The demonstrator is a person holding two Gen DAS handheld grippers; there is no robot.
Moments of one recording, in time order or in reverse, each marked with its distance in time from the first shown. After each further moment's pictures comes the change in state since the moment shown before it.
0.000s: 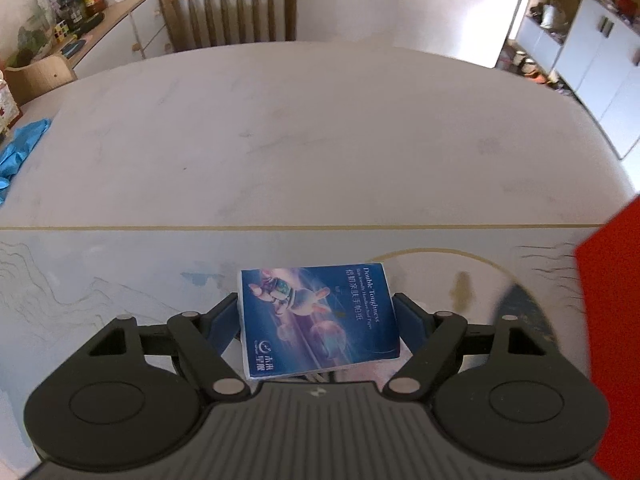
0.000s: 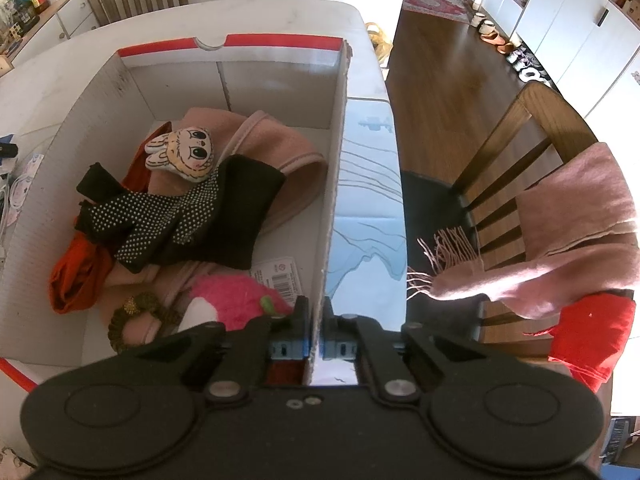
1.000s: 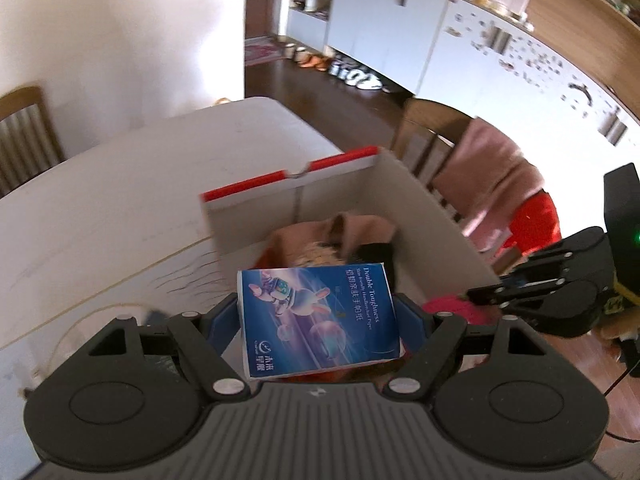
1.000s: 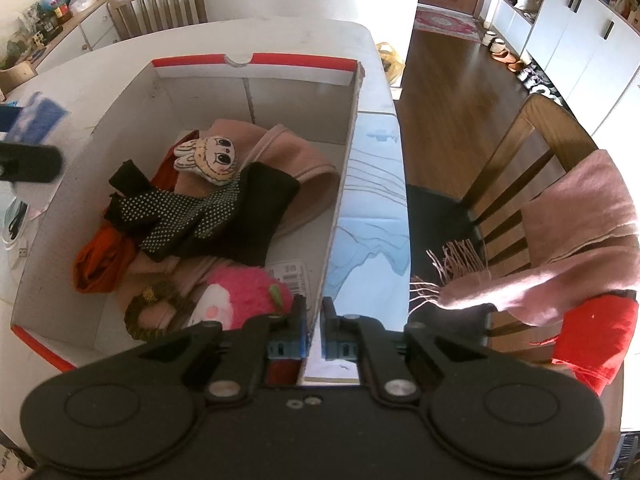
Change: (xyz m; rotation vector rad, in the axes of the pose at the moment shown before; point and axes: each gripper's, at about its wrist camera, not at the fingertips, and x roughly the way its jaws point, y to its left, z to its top) left arm -0.127 -0.233 -0.036 0.481 -0.079 -0.426; right arm -0.021 -0.002 -0.017 -0.022 -0.069 0.047
